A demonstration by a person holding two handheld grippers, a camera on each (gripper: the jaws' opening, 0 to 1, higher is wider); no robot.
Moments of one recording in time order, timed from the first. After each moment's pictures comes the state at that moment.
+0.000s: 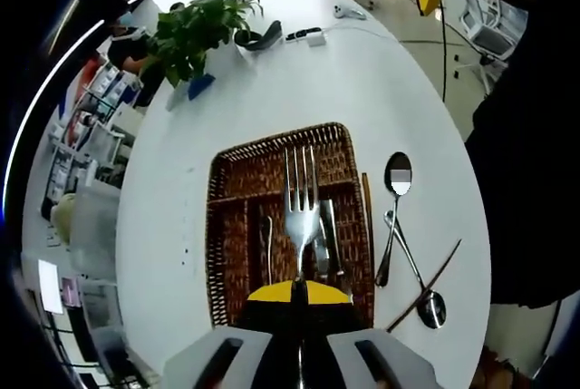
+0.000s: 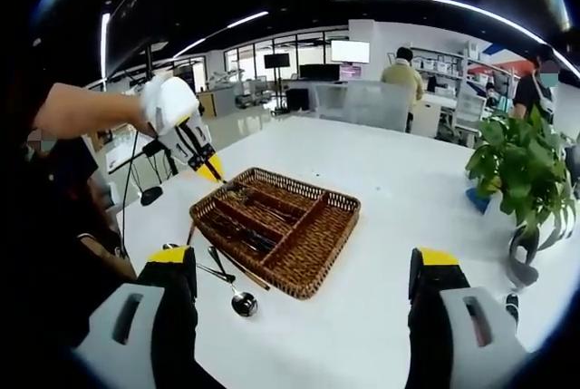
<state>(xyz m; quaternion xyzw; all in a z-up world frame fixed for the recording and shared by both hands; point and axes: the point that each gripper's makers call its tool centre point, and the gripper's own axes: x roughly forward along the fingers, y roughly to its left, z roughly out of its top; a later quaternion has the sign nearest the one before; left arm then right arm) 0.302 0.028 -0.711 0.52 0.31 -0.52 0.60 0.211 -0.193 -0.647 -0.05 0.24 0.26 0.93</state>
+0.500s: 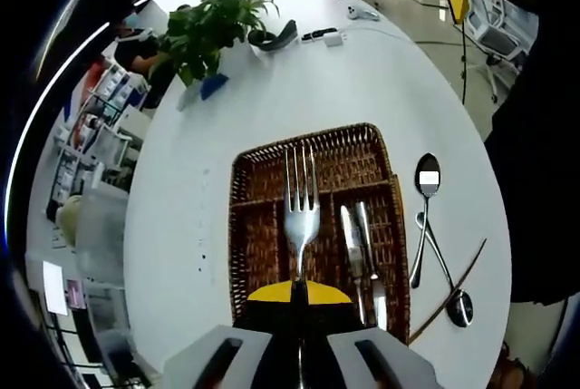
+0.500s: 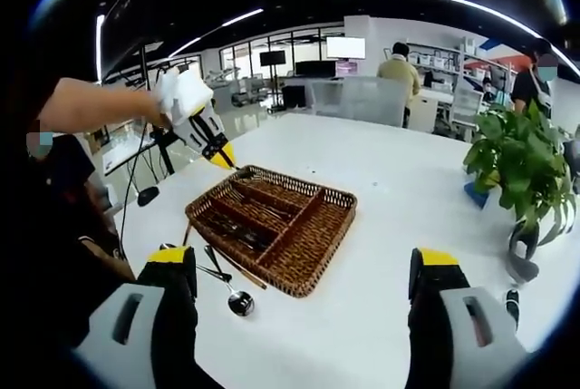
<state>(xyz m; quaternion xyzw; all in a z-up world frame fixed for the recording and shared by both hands) 0.344 0.018 -0.711 0.52 0.29 -0.51 0.61 0.216 -0.197 -0.654 -0.04 0.26 0.25 0.93</state>
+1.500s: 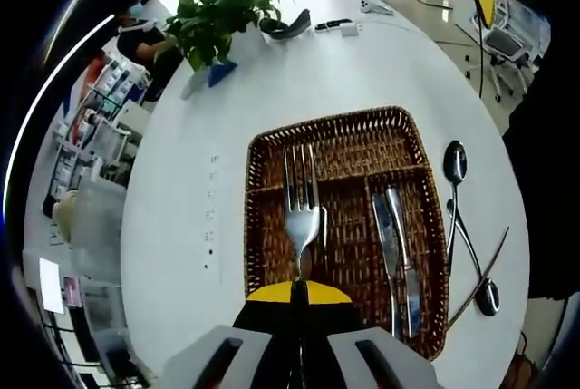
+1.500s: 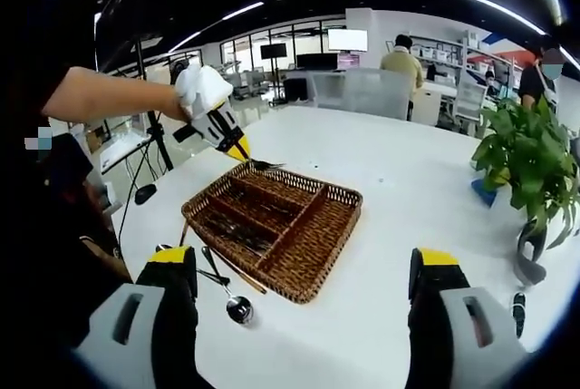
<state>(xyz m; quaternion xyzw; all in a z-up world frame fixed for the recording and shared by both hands) 0.386 0.025 -0.732 0.52 0.30 -0.52 0.61 0.235 -0.183 -0.667 -0.04 0.27 0.25 0.93</state>
